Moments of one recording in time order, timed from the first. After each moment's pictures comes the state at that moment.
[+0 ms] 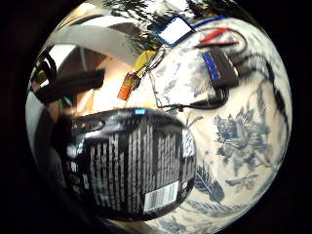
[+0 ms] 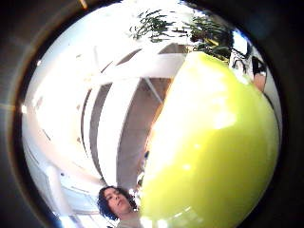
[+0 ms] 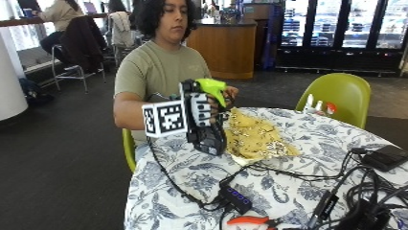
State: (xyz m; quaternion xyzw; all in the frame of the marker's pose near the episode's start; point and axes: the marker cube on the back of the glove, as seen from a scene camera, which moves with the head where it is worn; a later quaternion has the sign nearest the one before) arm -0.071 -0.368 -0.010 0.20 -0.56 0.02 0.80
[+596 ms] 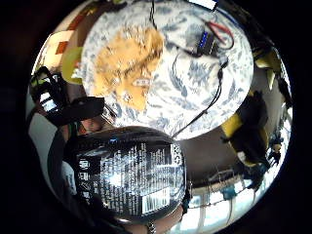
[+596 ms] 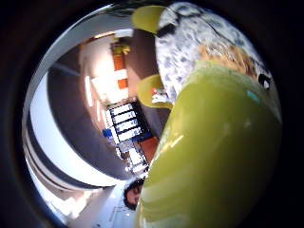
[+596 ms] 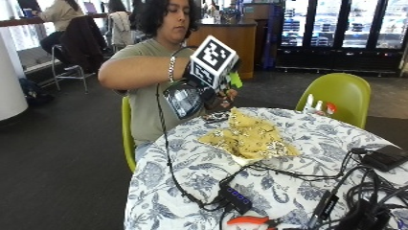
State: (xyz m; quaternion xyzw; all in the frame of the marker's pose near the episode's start) arm -0.162 -0.362 -0.080 -0.28 -0.24 0.04 0.93
